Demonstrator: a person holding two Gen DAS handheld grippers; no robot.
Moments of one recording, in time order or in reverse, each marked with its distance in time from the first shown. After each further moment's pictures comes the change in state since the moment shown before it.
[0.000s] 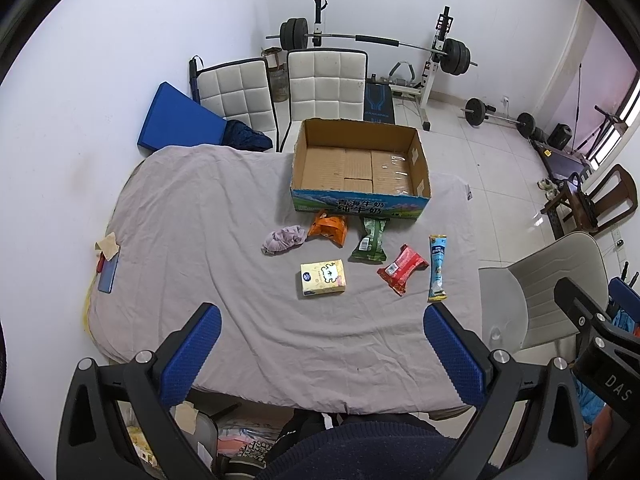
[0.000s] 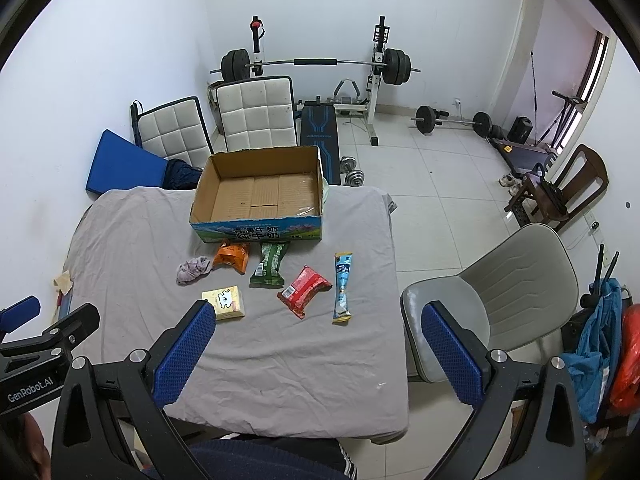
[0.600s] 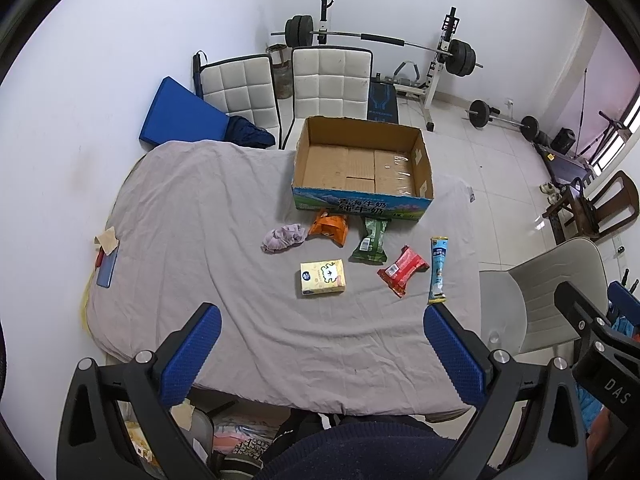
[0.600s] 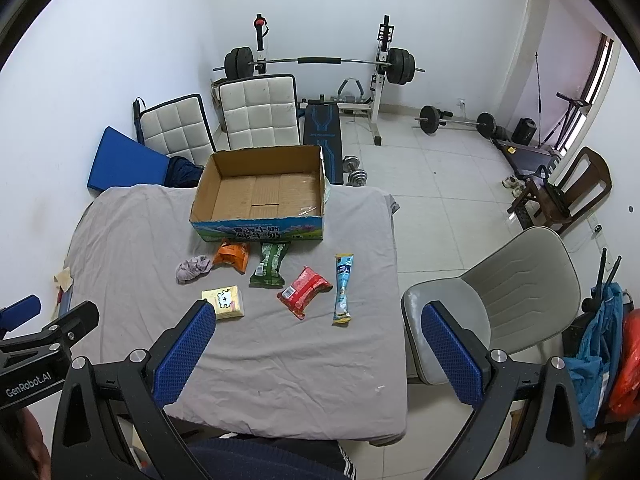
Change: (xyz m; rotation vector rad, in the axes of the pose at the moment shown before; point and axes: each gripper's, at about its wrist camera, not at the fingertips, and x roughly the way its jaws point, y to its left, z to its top) left arm 0.003 -0.003 0.002 -0.016 0.008 0.003; right arm 0.009 -0.003 0.007 -0.014 0.008 0.011
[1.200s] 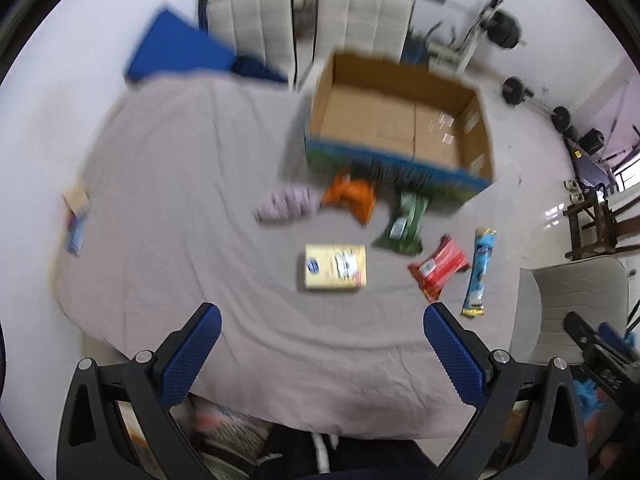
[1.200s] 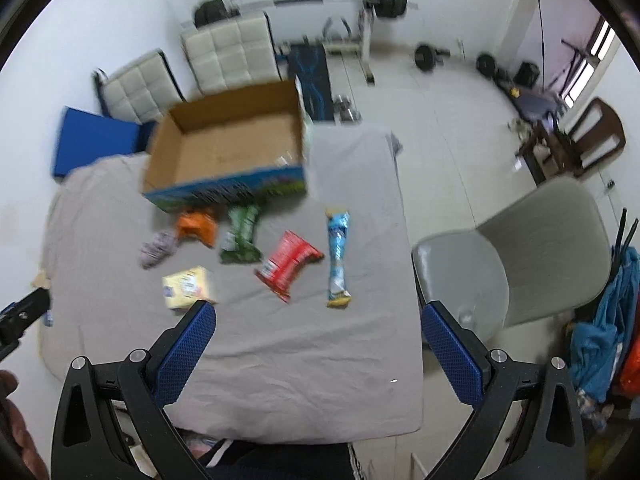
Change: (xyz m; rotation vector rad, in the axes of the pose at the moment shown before) left arm 0.197 0.033 0.026 -0.155 0.249 -0.026; right arm 0.216 -0.034 0.005 0.075 0.276 -0.020
